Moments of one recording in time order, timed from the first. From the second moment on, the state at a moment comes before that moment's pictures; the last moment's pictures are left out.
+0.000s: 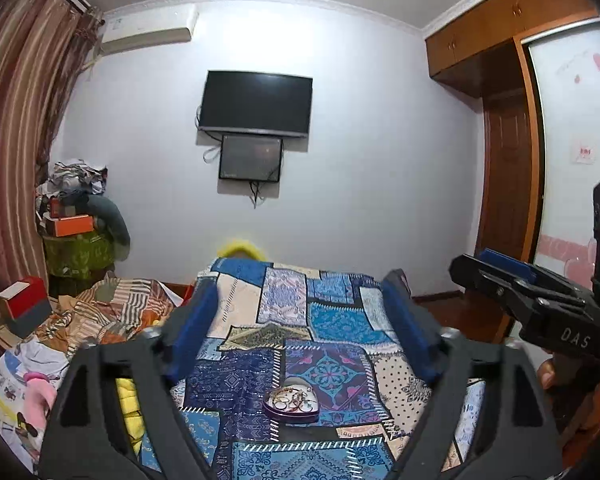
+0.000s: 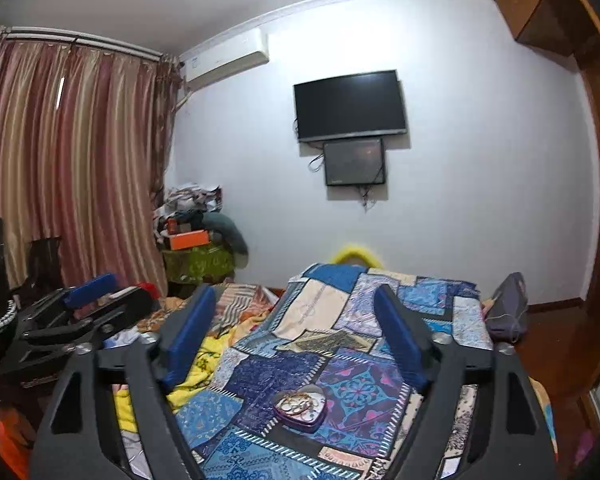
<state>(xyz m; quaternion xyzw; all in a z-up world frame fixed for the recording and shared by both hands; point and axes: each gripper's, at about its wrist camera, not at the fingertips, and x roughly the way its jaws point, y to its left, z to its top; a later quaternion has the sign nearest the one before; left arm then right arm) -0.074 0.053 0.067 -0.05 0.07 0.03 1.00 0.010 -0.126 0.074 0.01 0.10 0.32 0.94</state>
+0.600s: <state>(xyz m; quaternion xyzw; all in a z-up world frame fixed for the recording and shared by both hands) -0.093 0.046 0.063 -0.04 0.07 0.06 0.99 -0.008 -0.131 0.067 0.00 0.09 0.30 0.95</state>
